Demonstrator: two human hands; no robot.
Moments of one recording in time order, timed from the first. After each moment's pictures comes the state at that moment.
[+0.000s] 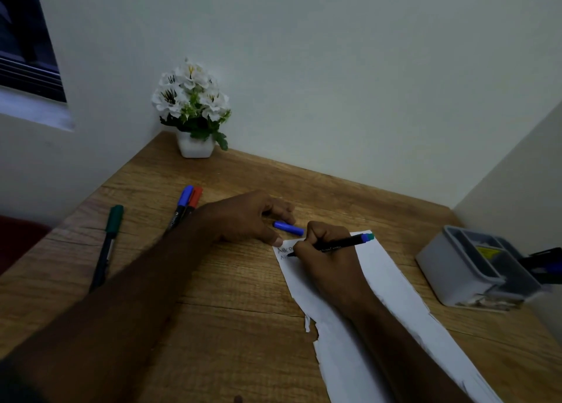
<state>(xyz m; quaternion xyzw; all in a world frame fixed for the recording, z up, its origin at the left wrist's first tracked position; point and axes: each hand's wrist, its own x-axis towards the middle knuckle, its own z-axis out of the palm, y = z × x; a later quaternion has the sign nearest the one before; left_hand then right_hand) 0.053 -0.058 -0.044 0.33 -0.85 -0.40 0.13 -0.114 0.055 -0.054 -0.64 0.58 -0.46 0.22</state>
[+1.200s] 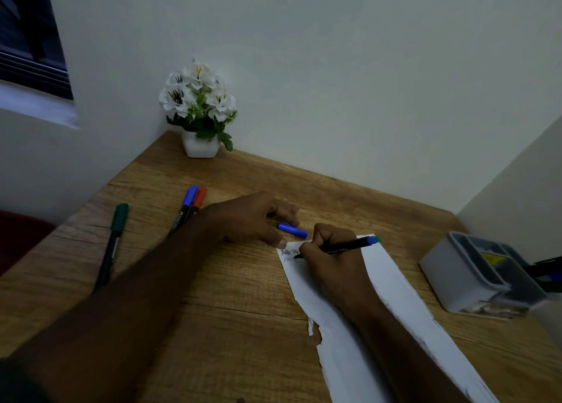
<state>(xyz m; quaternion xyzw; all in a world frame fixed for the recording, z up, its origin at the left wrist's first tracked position) 0.053 -0.063 -0.049 0.32 -0.85 -0.40 0.13 -0.122 0.049 -0.062 -0.63 0.60 -0.44 0.20</state>
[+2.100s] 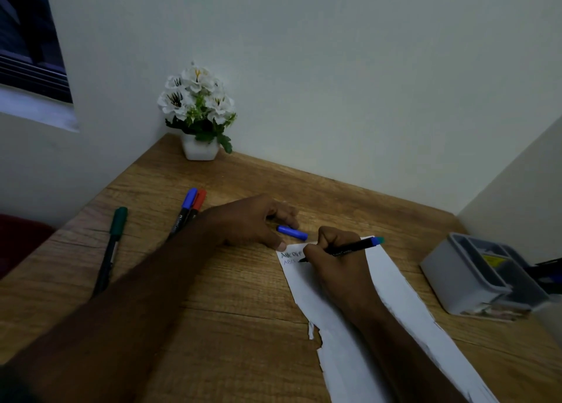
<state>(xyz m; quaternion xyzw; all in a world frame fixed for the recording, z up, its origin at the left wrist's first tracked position) 0.053 -0.065 -0.050 0.32 -0.85 -0.40 0.14 -0.123 0.052 -0.057 -0.60 0.63 -0.45 0.22</state>
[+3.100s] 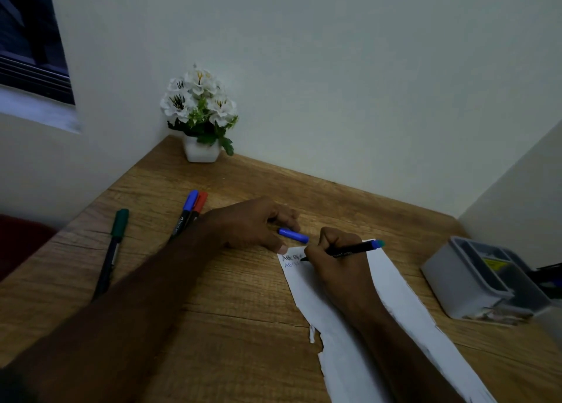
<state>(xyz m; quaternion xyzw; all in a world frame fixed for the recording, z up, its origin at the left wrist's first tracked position) 0.054 -0.061 -0.047 0.32 -0.85 -0.40 0.13 -0.119 0.053 -0.051 -0.60 0.65 -0.43 0.19</state>
